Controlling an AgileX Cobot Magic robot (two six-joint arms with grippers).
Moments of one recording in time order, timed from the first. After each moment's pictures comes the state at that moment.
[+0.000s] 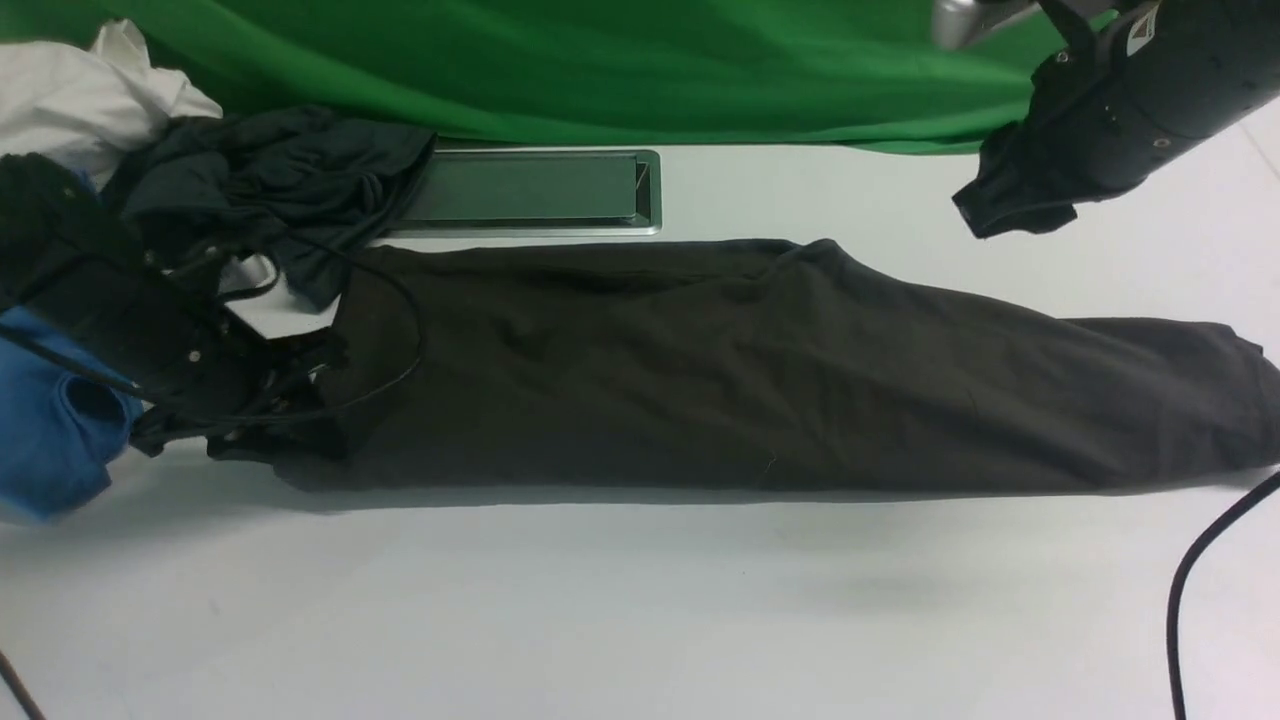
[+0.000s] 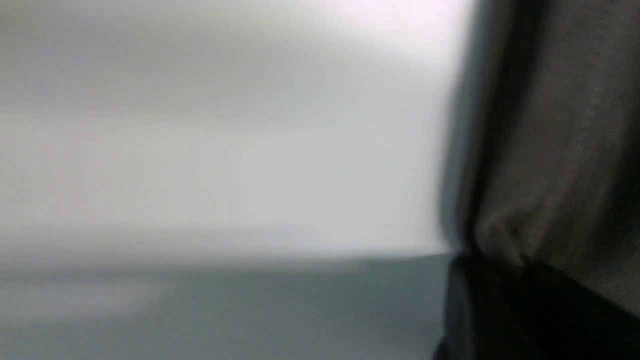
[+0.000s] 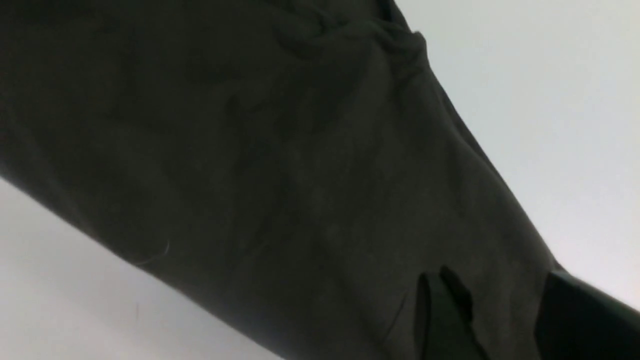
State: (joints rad) right arm 0.27 1.64 -1.47 0.06 0.94 -0.24; left arm 0.21 1.97 -1.21 -0.50 0.92 0.28
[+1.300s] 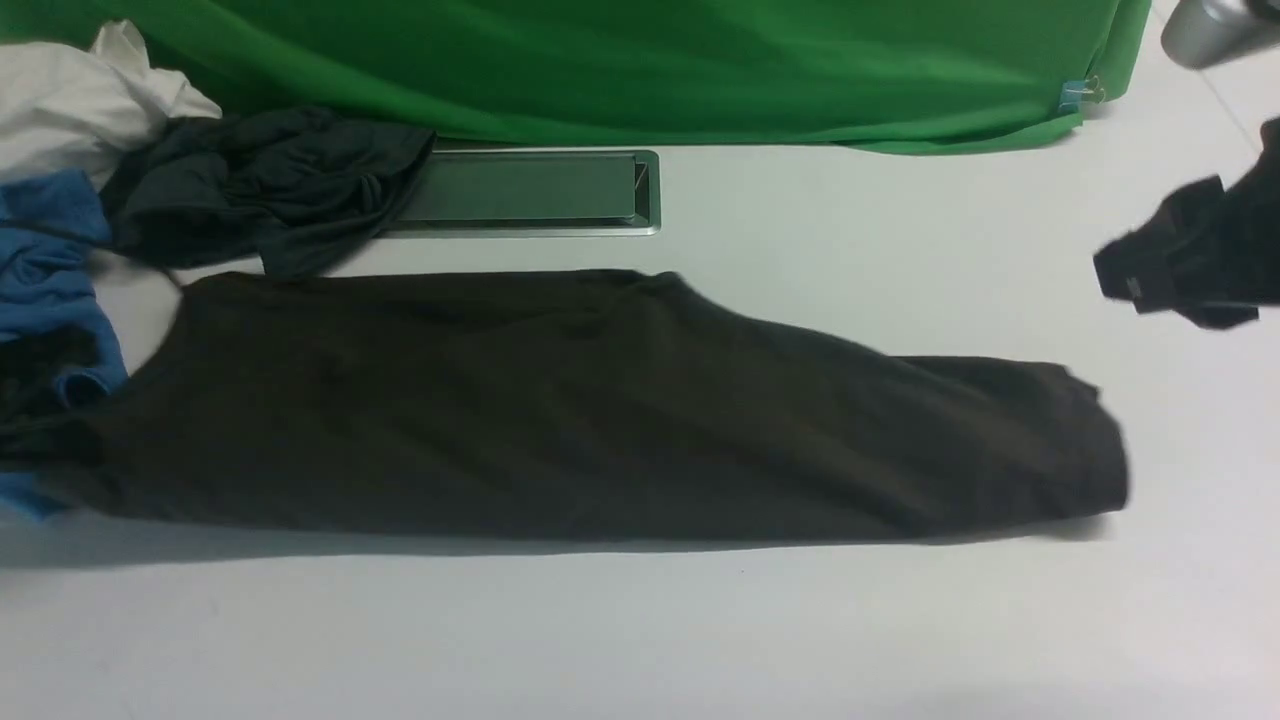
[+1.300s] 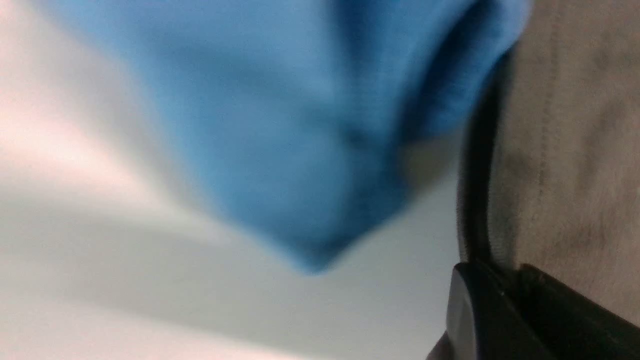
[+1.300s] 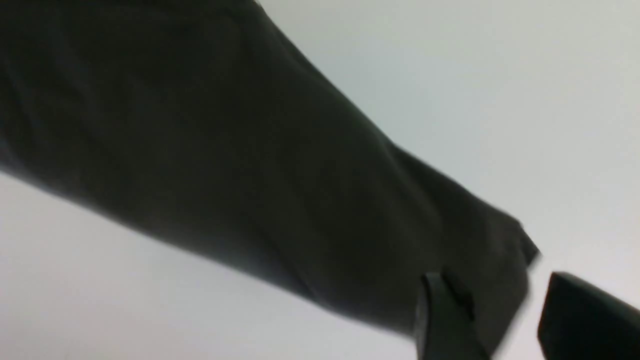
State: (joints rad) right arm 0.26 1.18 -1.09 0.10 0.88 -0.09; left arm 0.58 1.76 -1.11 -0.45 0.87 0.34
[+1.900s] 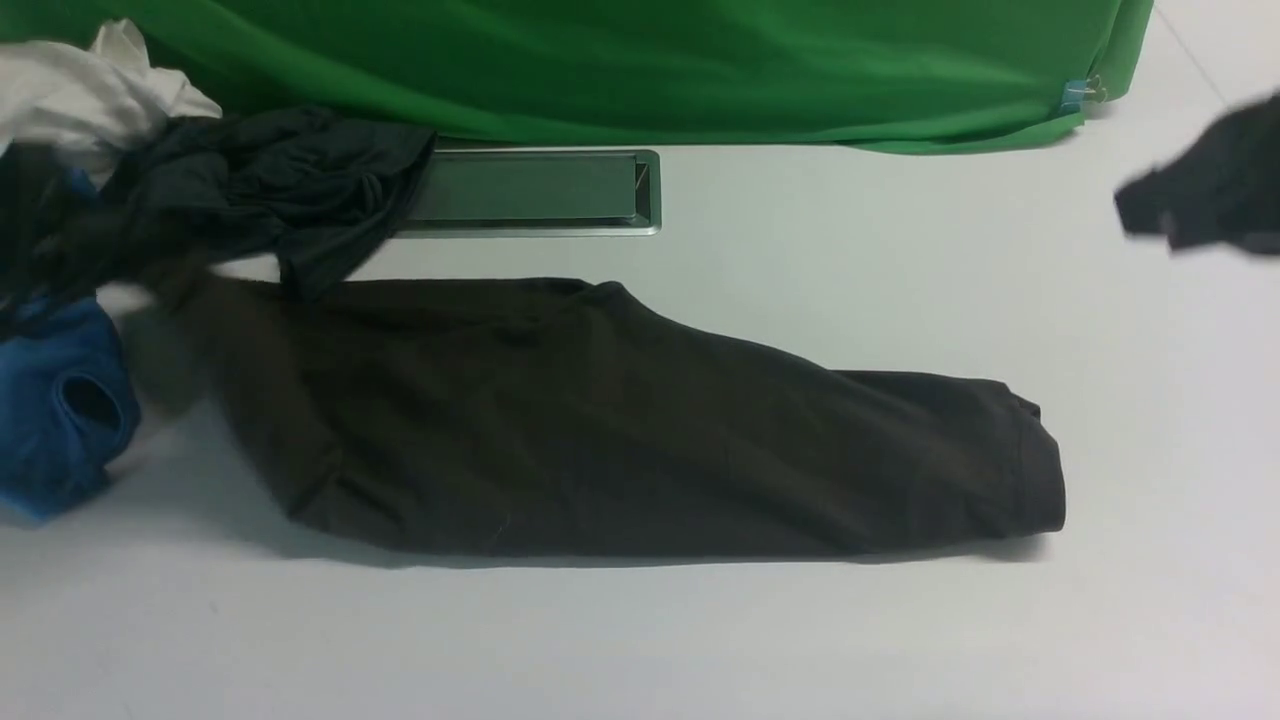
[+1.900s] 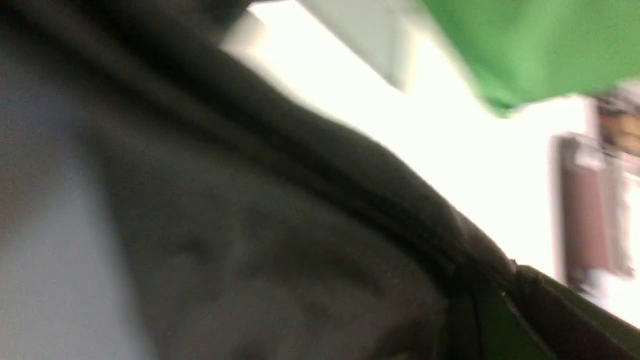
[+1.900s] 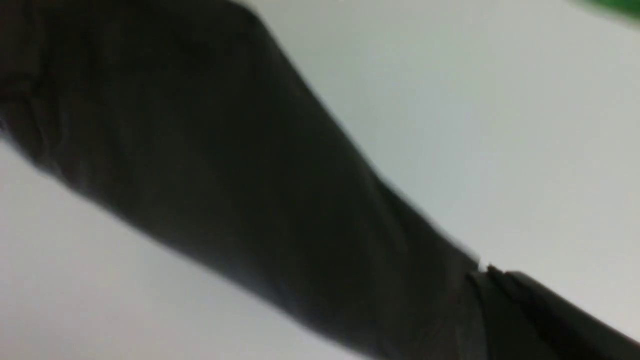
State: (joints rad) right arm 0.26 1.18 -1.26 0.18 0.97 -0.19; left arm 0.49 1.72 -1.17 -1.29 1.15 0.89
